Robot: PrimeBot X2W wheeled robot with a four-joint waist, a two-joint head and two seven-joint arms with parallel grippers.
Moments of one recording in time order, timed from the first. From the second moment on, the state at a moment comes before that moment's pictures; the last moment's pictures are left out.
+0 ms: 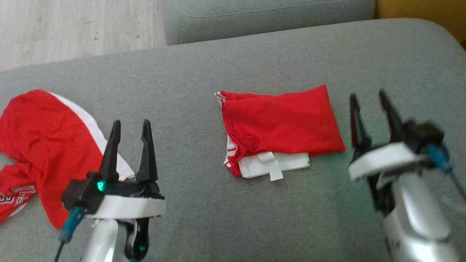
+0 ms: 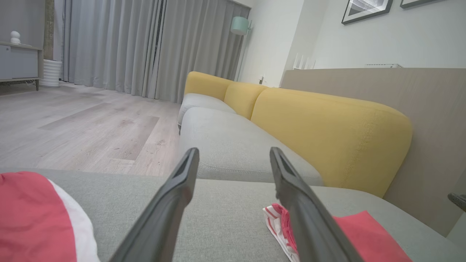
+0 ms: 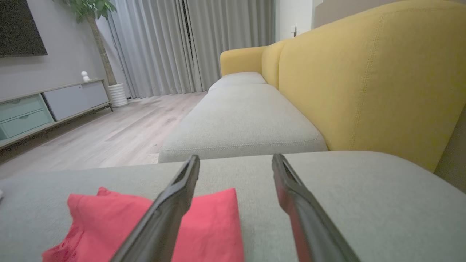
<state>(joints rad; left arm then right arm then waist) -0.16 0.04 -0.14 0.18 -0.32 -0.11 -0.26 -0.40 -0.12 0.10 0.53 0.20 0.13 -0.25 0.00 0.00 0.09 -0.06</state>
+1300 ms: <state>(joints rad) -0.21 0.04 -0.21 0.19 -0.32 -0.11 -0.26 -0.51 -0.06 -0.10 0.88 0.08 0.13 -0.15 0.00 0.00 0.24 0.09</state>
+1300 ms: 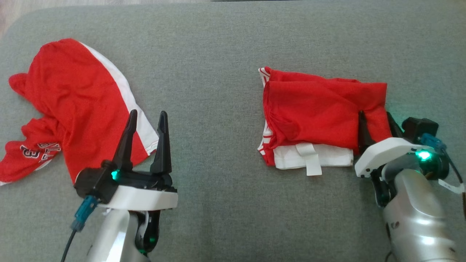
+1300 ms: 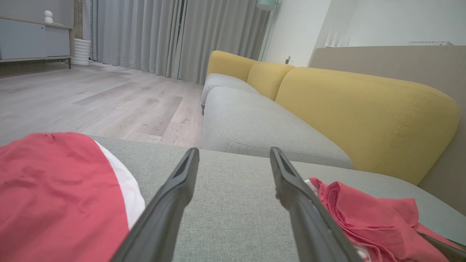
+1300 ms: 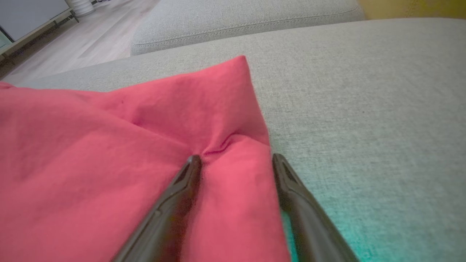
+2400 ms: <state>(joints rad) -0.35 0.04 -0.33 0.12 -0.31 -0.11 -0.26 -0.77 -0.51 0.10 0.91 -0.13 0.13 -0.21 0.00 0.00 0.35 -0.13</state>
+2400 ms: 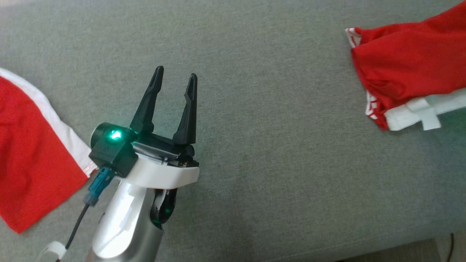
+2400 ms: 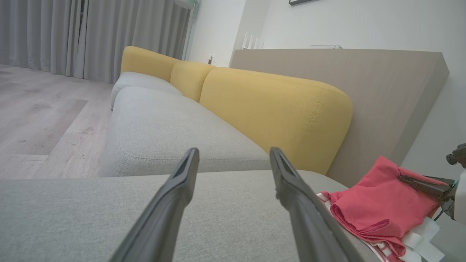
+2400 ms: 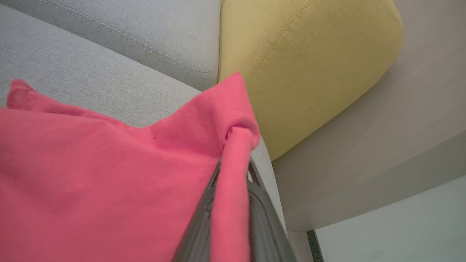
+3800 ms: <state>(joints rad) -0.15 0.04 -0.20 0.12 -0.32 -0.10 -0.26 -0.56 -0.17 -0.03 0.59 0.16 0.13 -0.25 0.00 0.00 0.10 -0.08</state>
